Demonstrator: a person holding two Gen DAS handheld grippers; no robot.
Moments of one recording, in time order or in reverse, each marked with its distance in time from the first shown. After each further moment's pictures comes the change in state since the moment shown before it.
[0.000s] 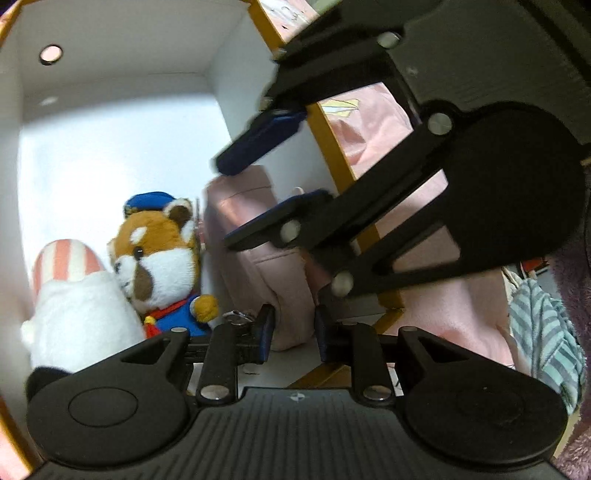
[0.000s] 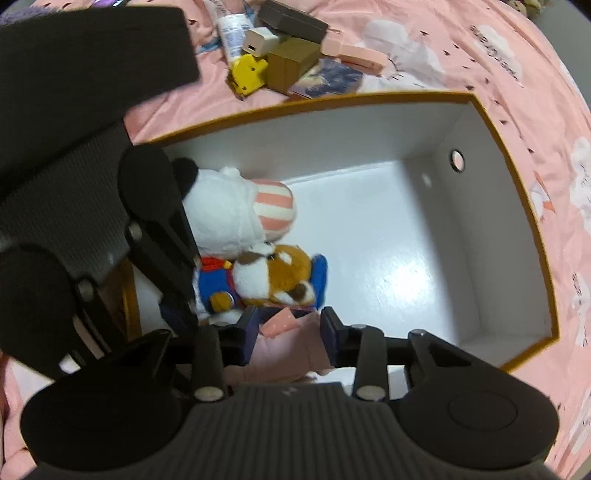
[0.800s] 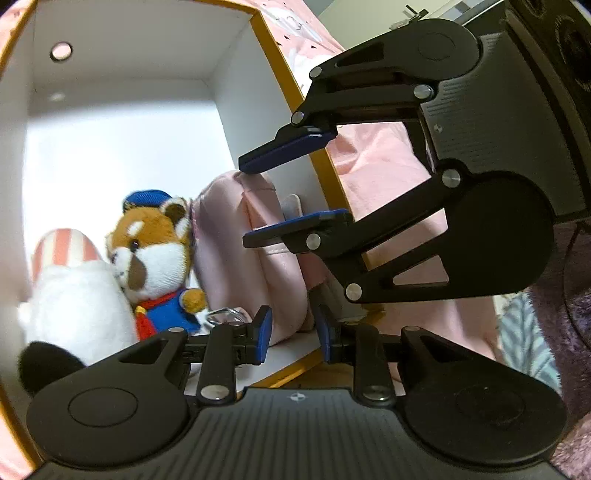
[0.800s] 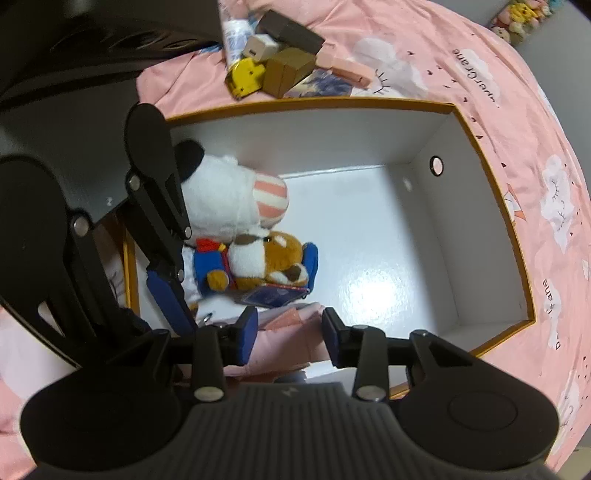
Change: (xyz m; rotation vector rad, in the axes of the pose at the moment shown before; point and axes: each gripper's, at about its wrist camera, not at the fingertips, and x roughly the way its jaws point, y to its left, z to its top) left arm -0.009 -0.009 -0.011 -0.035 -0.033 -0.009; right arm -0.004 0.021 -0.024 -0.035 -0.077 -0.109
